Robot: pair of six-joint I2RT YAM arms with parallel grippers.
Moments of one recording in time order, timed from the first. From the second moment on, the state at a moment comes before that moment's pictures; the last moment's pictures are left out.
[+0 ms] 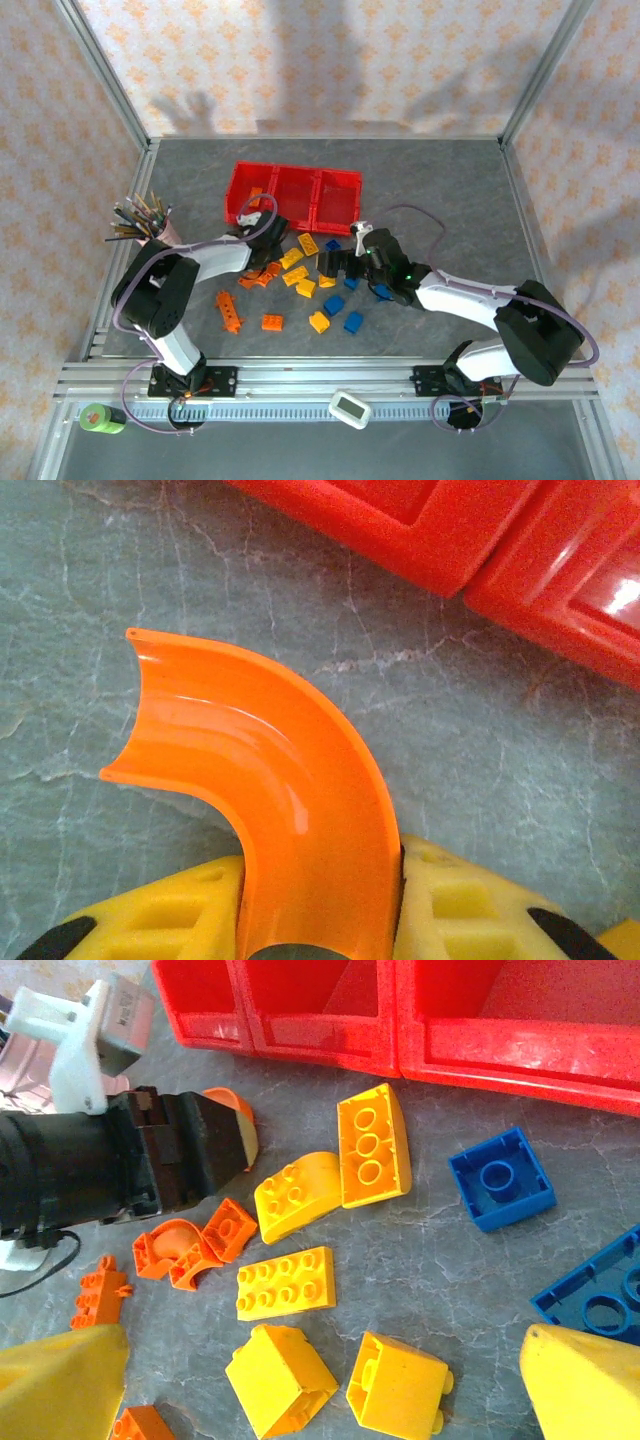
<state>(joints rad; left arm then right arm) -0.46 1.68 0.86 -0.29 -0.32 -0.82 0.74 1.35 0.61 0.17 -0.14 0.62</state>
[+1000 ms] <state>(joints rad) -0.25 1.71 1.20 -0.31 -0.29 -0.64 0.74 1.37 0.80 0.10 -0.08 0.63</state>
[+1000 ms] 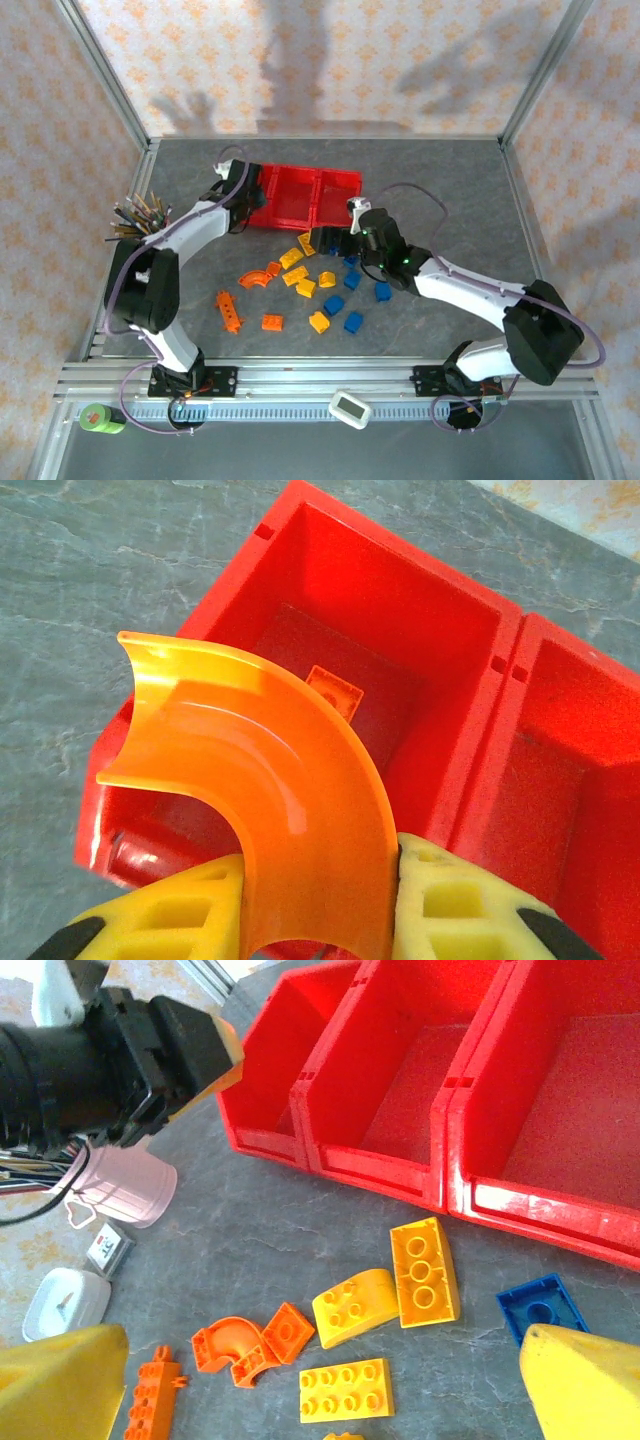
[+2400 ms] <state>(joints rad) -0.33 1.47 0.89 -0.32 -0.13 -0.59 0.86 1.43 0.83 0.01 -0.06 0.63</state>
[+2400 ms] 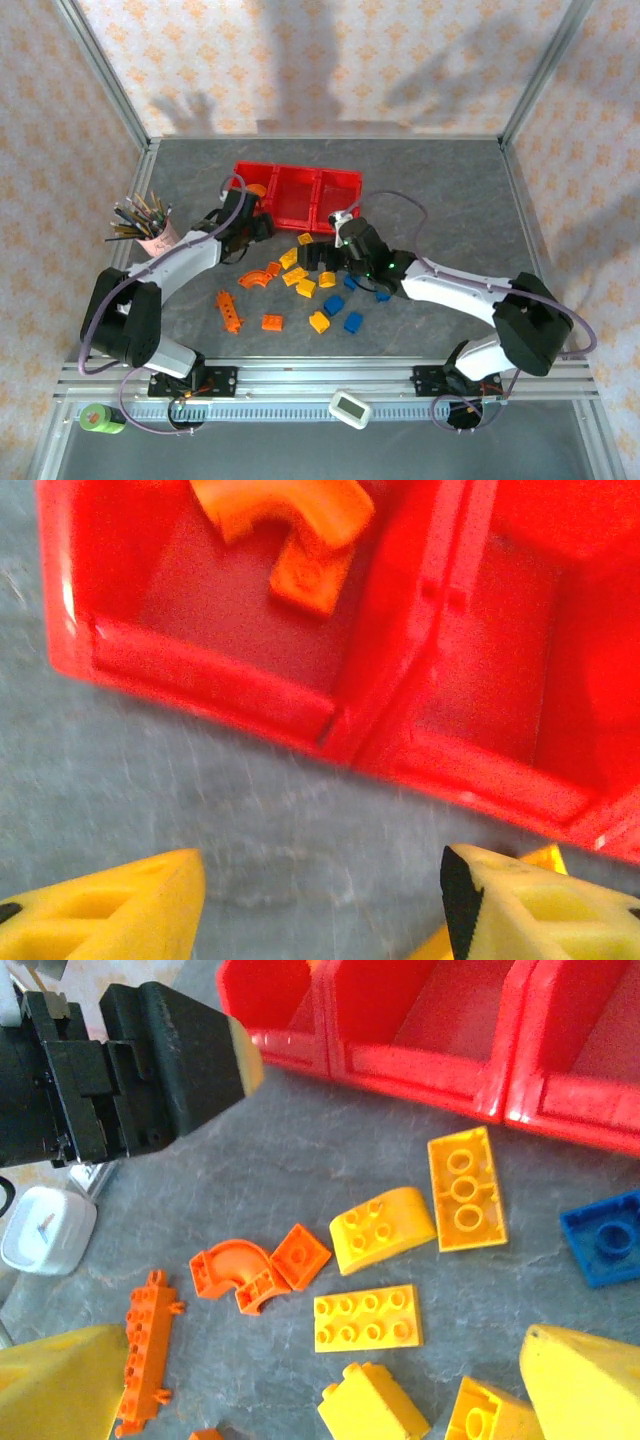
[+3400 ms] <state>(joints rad) -0.49 1.53 0.77 -0.35 -0.12 -0.58 0.90 1.49 0.76 0.07 -0.04 0.69</state>
